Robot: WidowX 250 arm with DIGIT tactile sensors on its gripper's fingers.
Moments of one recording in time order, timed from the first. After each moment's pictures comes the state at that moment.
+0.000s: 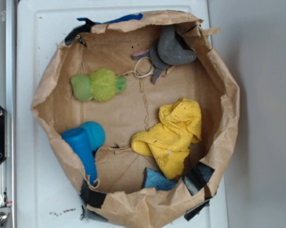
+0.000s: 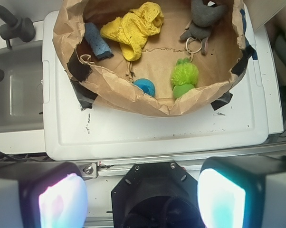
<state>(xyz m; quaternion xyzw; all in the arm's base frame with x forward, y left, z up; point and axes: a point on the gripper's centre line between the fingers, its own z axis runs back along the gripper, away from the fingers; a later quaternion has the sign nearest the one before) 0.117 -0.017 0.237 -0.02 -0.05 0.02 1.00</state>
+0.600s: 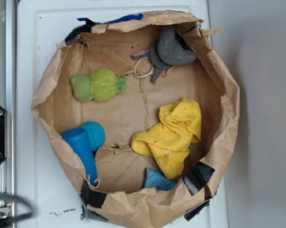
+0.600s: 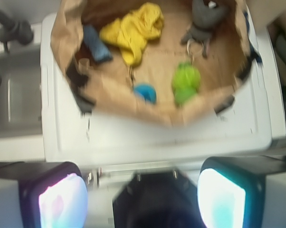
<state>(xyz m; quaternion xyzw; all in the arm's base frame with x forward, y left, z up) 0.166 -0.020 0.223 -0.01 -0.04 0.03 1.00</state>
